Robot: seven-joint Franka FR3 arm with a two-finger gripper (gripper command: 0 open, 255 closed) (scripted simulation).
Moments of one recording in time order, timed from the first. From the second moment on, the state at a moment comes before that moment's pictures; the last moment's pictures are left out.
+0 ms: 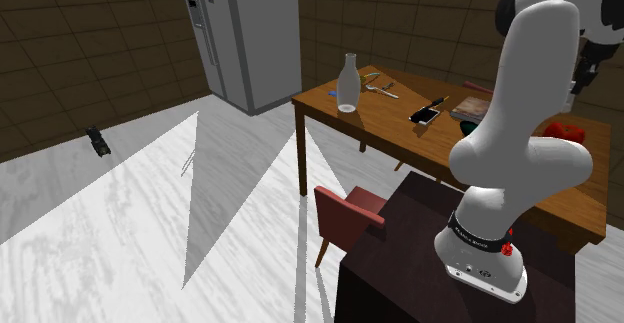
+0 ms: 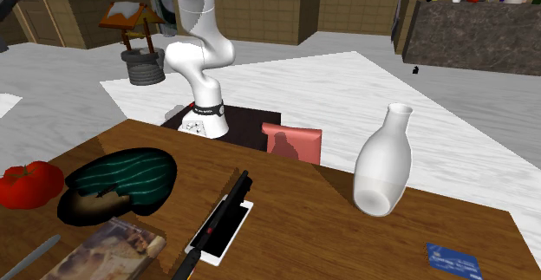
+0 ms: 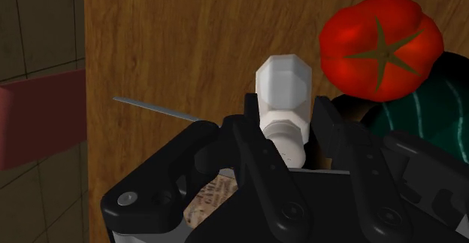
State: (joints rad) arm -0.91 0.40 -0.97 -1.66 0.36 2.01 -2.06
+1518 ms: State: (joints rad) arm -0.94 0.49 -0.90 -1.80 0.46 2.21 -2.12
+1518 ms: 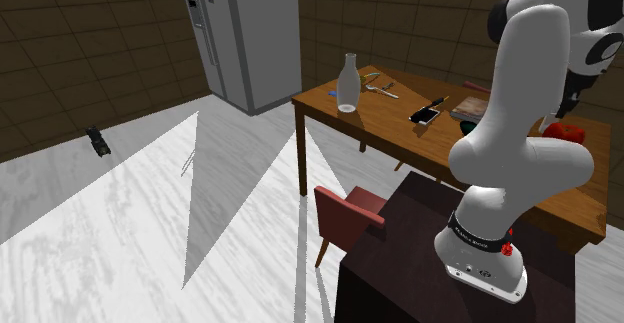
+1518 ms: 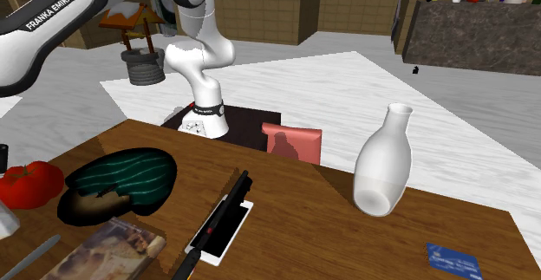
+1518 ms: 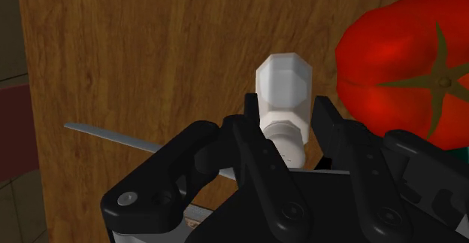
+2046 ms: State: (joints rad) arm -0.94 0.49 -0.90 -1.80 0.46 2.21 -2.12
